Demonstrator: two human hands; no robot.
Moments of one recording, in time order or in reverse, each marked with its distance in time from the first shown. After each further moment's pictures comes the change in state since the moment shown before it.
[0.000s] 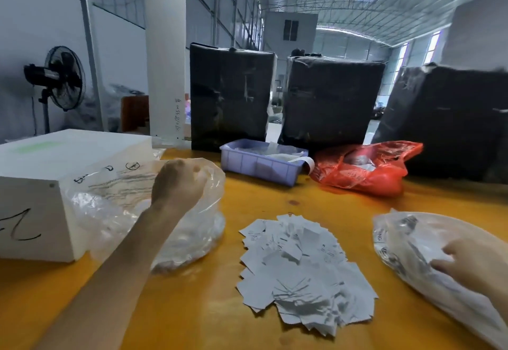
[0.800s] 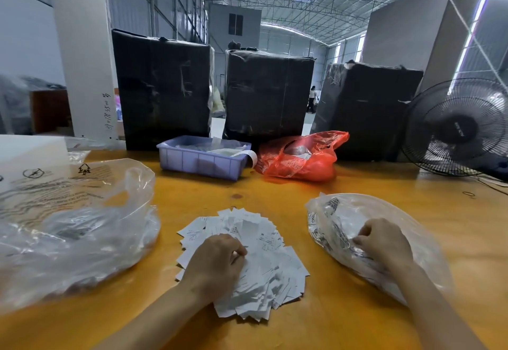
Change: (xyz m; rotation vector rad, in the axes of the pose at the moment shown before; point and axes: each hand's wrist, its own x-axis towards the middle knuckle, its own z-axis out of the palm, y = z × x) left_hand -0.118 0.077 0.107 -0.268 -0.456 0.494; right_hand -0.026 -0.008 -0.010 0.221 0.053 0.062
